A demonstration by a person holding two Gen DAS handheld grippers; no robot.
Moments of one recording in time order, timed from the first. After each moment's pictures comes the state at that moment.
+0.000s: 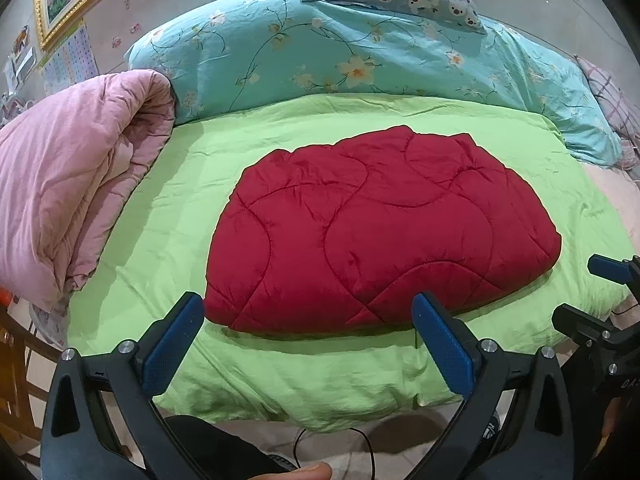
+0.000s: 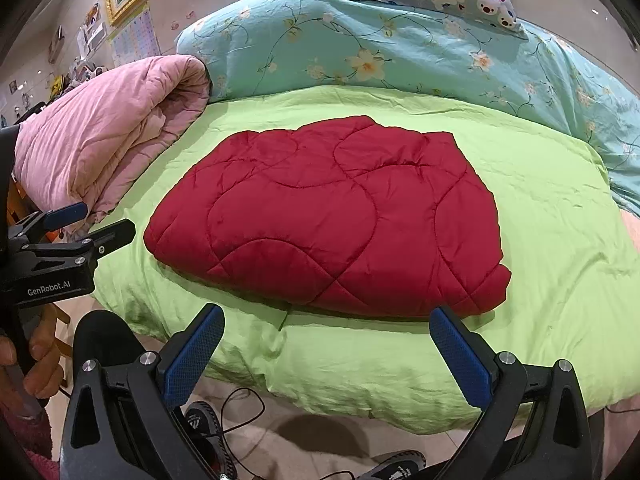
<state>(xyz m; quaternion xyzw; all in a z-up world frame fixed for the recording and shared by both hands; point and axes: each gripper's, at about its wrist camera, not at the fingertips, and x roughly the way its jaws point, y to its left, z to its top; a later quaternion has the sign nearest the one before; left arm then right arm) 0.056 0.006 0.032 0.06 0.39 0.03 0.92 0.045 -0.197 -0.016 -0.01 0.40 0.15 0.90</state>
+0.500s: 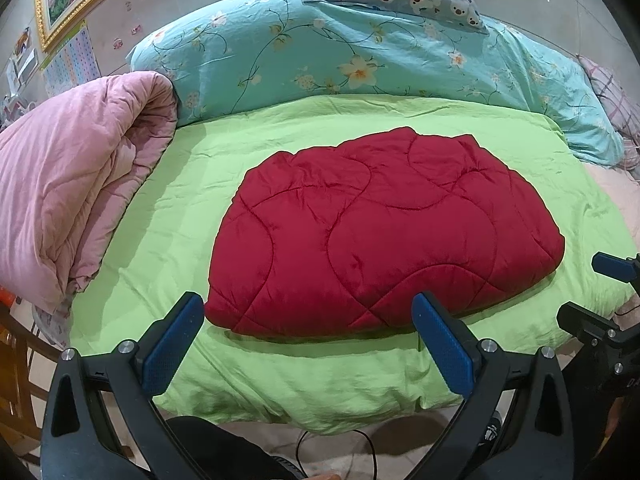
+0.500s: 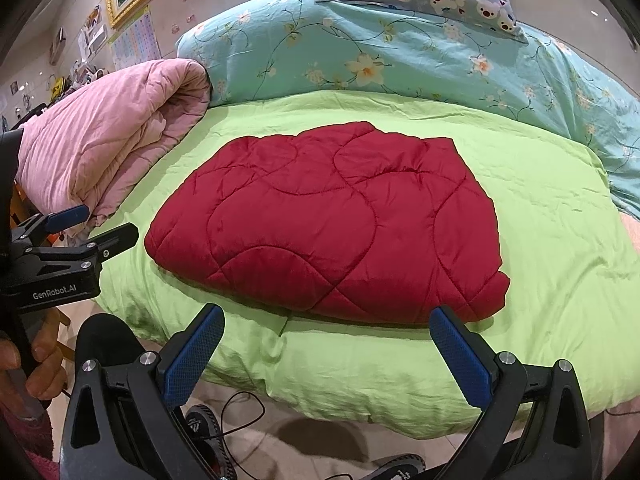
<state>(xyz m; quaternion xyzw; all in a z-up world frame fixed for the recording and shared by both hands) 0.057 0.005 0.032 0.06 0.39 0.03 0.92 0.047 -0.198 -0.012 -0.01 0.40 0.15 0.90</state>
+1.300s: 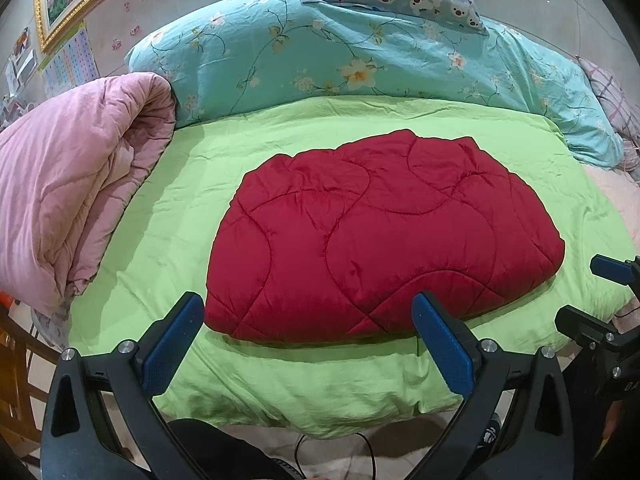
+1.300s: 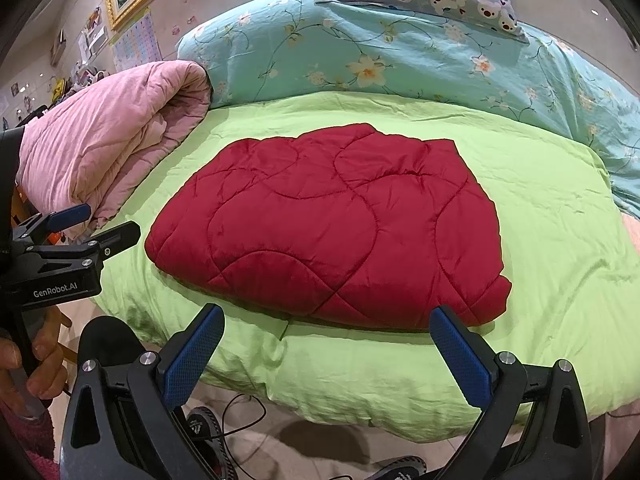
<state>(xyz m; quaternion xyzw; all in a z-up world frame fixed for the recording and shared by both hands) 0.061 0.004 0.033 0.06 0.39 0.03 0.92 0.052 -0.200 -0.012 0.00 0.40 0.15 0.90</state>
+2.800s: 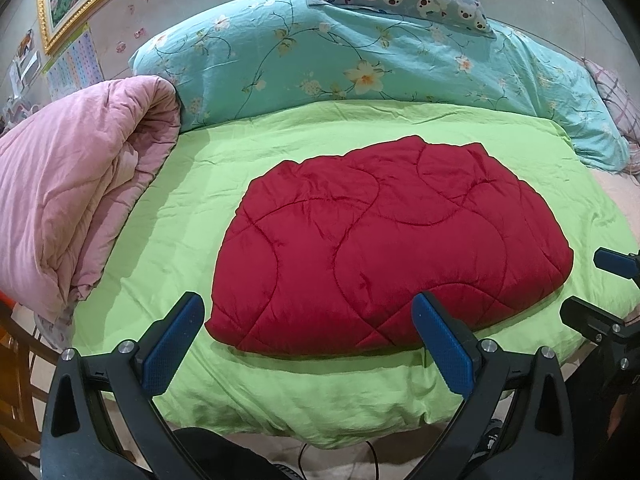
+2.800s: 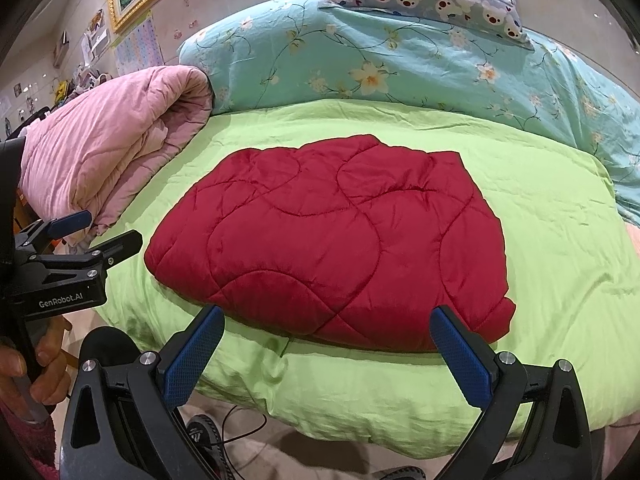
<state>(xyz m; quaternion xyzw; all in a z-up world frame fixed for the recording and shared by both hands) 0.074 0.008 0.035 0.06 0.38 0.04 0.92 0.071 -0.197 -0.005 0.00 0.39 0.16 0.91</state>
